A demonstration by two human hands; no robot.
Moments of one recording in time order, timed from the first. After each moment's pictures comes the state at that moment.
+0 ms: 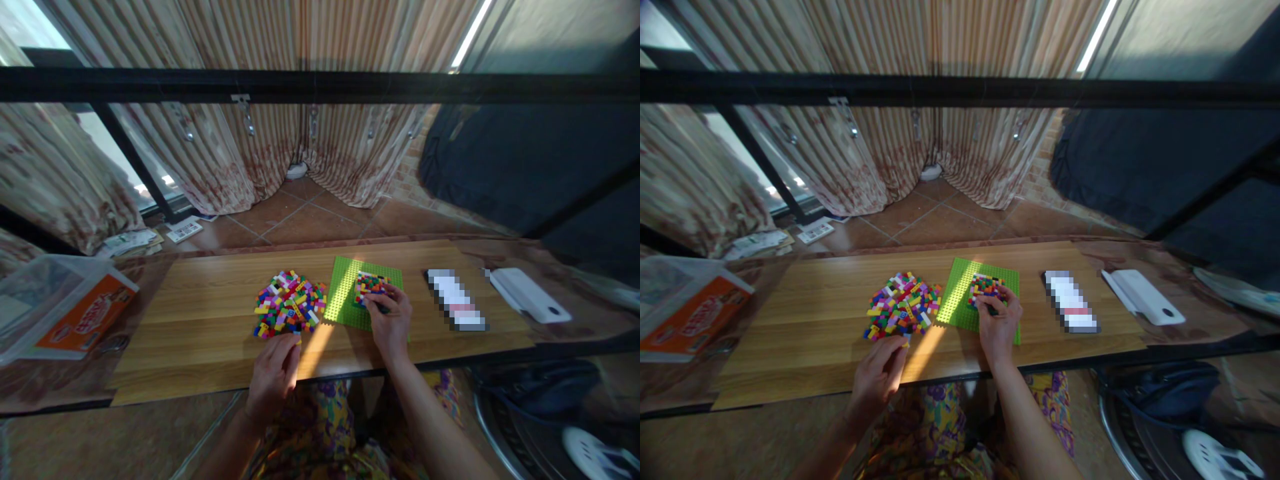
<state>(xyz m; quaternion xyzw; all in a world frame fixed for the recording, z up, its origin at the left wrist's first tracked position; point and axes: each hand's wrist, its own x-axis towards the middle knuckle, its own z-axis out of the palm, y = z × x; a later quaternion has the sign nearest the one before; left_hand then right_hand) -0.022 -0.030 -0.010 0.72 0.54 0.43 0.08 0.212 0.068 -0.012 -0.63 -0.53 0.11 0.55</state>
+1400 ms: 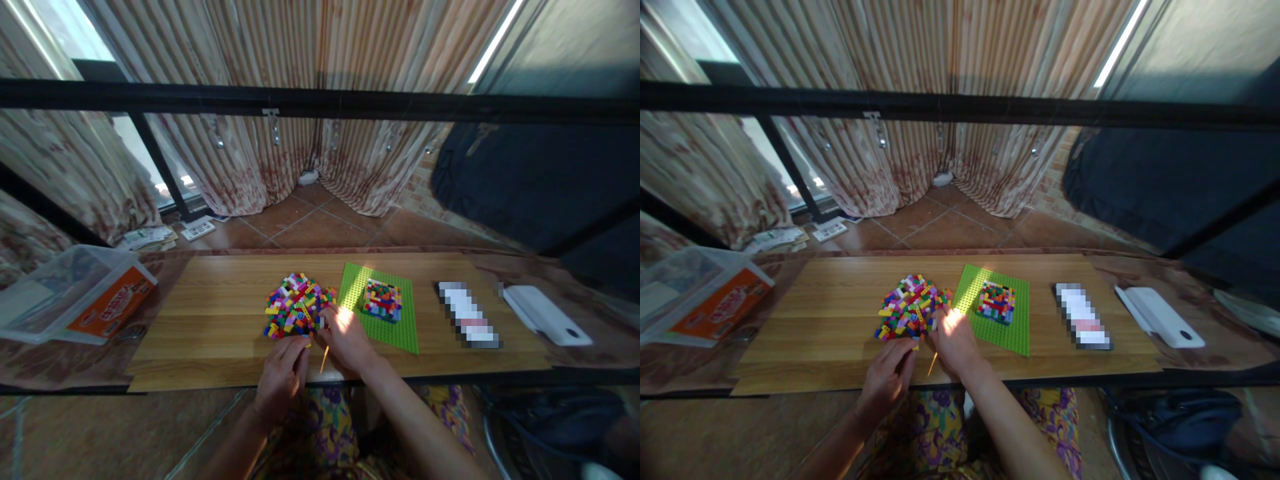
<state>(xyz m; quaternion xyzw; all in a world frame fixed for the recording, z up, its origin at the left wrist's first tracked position) -0.022 -0.031 -0.012 0.73 0.53 0.42 0.06 0.138 0.054 0.009 -0.46 -0.86 0.09 0.19</state>
